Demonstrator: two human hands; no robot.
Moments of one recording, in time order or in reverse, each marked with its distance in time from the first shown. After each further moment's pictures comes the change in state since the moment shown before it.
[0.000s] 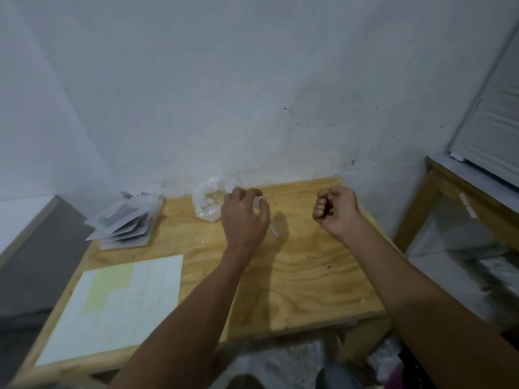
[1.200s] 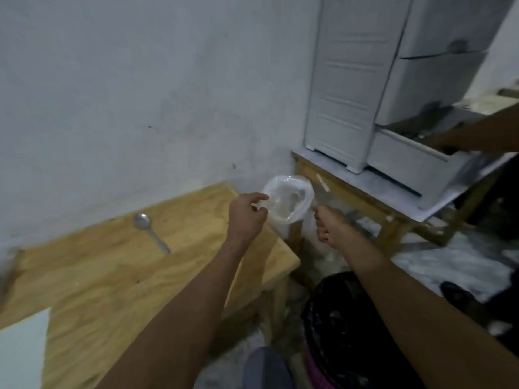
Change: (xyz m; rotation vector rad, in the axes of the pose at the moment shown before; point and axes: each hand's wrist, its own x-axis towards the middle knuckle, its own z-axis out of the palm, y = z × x) left_hand -0.055 0.195 0.094 -0.457 -0.606 0.021; right_hand -0.118 -0.092 -0.200 -0.470 0.559 -0.185
